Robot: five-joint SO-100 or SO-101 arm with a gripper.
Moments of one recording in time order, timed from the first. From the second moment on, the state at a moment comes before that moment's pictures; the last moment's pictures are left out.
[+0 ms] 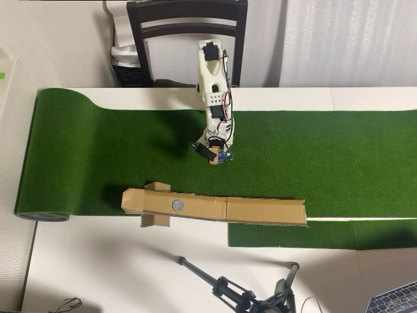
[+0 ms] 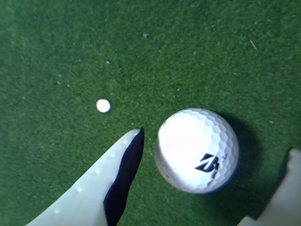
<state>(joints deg) -9.0 117.8 137.3 53.2 102.5</state>
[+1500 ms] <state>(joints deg) -10.4 110.4 137.6 53.2 102.3</state>
